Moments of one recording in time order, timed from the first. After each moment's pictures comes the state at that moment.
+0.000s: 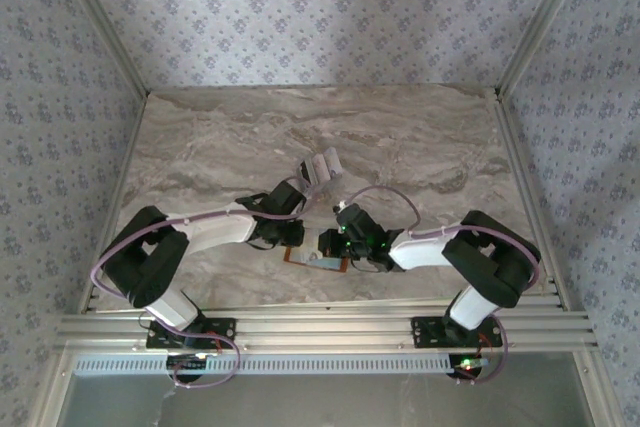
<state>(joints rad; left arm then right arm) -0.78 1.58 0.81 -0.39 0.07 -0.56 0.90 1.60 0.56 0.31 -0.15 0.90</state>
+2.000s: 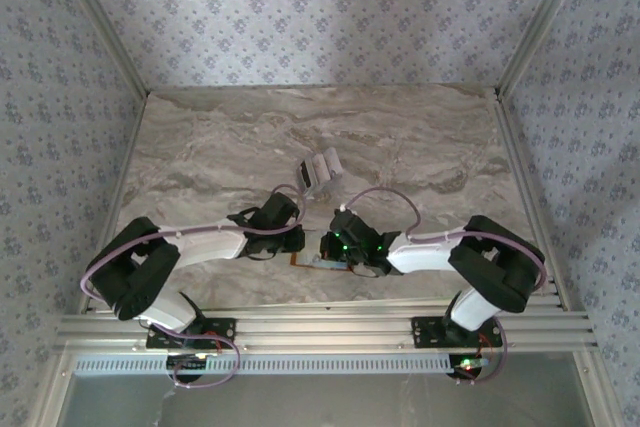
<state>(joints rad) -0.81 1.49 0.64 -0.15 0.08 -0.72 0.98 1.58 0.59 0.19 0.01 0.97</state>
